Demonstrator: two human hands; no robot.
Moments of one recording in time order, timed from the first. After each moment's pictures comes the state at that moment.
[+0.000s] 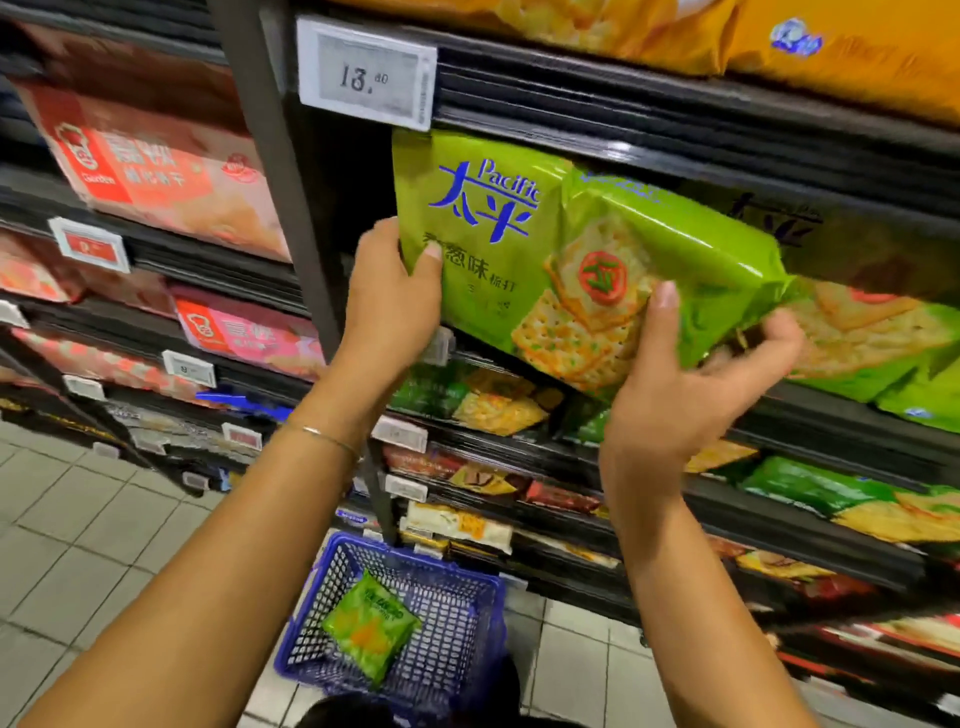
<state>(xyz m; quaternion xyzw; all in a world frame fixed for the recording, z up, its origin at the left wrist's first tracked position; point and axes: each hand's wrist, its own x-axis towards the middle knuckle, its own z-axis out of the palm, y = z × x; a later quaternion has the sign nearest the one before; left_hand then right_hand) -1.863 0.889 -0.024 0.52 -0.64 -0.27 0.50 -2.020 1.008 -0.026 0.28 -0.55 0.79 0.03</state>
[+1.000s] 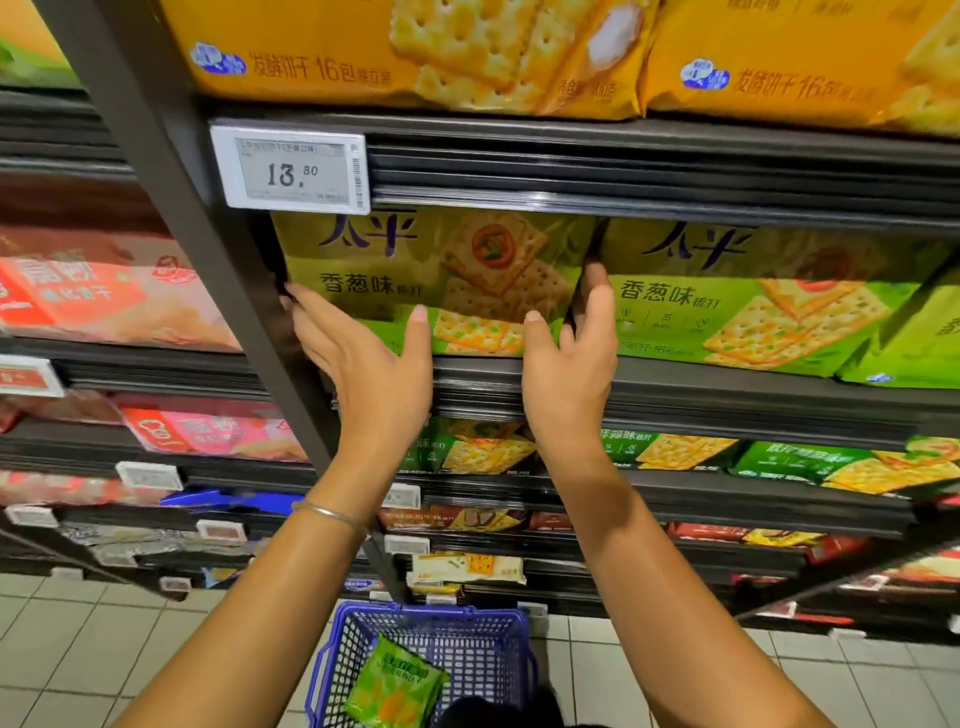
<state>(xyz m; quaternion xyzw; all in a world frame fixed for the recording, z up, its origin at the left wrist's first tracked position) -1.882 0.887 -0.039 0.55 -0.60 -0.29 0.50 -1.999 0.943 -0.027 0.31 -0.65 0.67 -0.14</state>
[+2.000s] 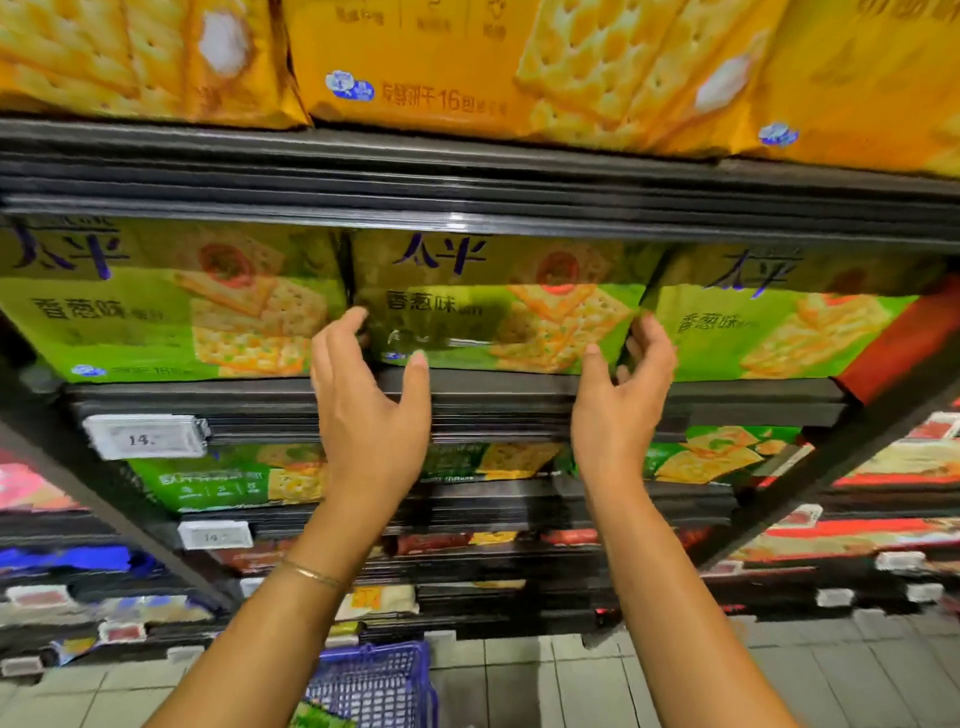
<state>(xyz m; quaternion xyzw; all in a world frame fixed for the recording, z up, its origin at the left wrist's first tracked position) -2.037 0.983 -0.049 0.43 -0.69 -0.27 0.51 -2.195 1.062 -0.040 0.23 -0.70 0.68 -0.01</state>
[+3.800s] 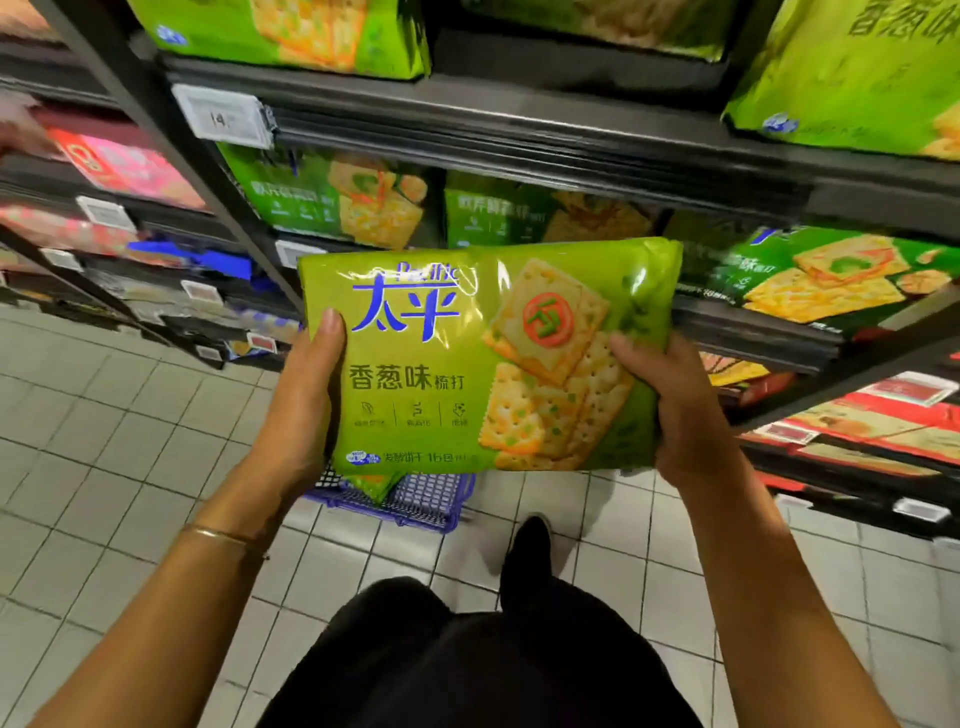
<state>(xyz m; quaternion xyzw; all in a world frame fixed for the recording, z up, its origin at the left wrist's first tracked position) -1.925 1.152 -0.139 0.49 -0.42 -0.63 0.43 -2.217 1.218 -0.155 0.28 -0.49 0.59 -0.58</state>
